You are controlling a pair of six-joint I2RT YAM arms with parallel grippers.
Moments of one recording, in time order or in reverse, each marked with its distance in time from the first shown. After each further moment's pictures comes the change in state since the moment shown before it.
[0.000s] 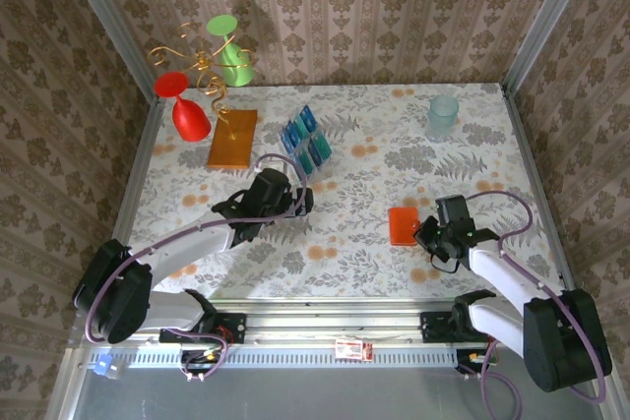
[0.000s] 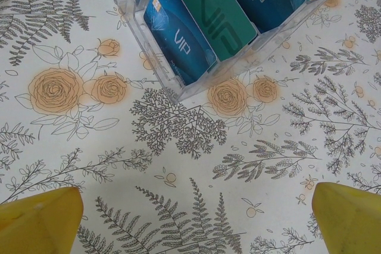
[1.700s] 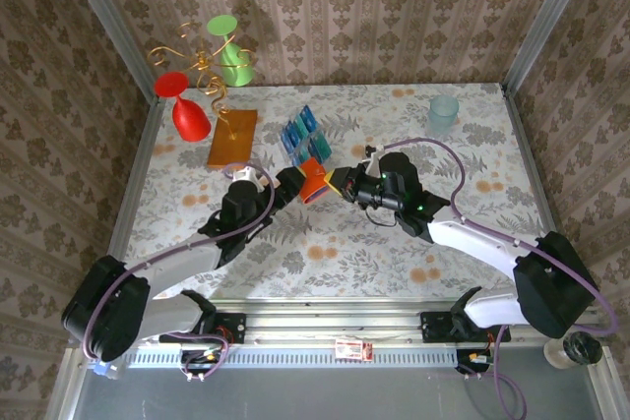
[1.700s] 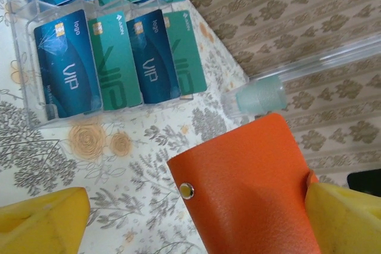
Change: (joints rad) left arm 0.100 -0.095 -0.278 0.687 0.251 -0.554; right arm 0.469 0.291 0.402 0.637 -0.188 0.352
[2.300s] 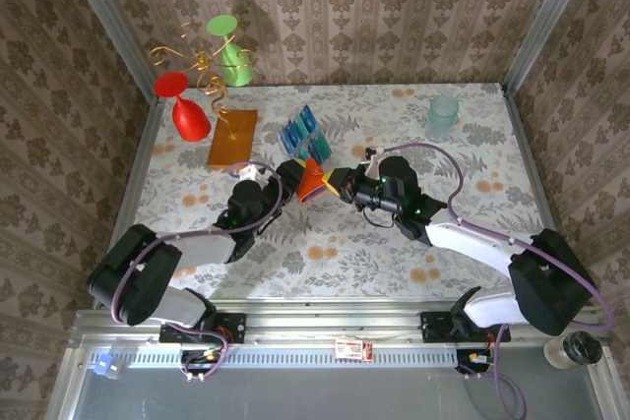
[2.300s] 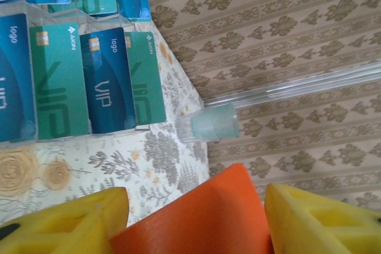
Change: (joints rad) left arm 0.000 0.220 -0.011 0.400 -0.006 -0.163; right arm 0.011 0.017 -0.039 0.089 0.010 0.079
